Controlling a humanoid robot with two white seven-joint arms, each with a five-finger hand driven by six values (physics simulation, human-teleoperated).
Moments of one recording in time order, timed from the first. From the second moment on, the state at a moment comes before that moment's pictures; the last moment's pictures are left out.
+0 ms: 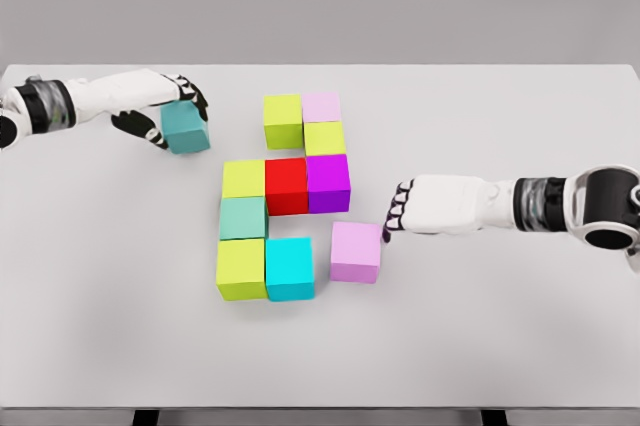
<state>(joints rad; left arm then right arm) -0.95 0.68 -0.95 -0.95 -0.24 -0.61 -0.39 -0.63 -0.81 0.82 -1.66 0.62 -0.61 0.49</state>
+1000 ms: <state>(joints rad) -0.99 0.57 -0.95 -0.84 -0.29 -0.61 -0.39 -0.63 -0.77 0.82 -1.66 0.61 -0.61 0.49</state>
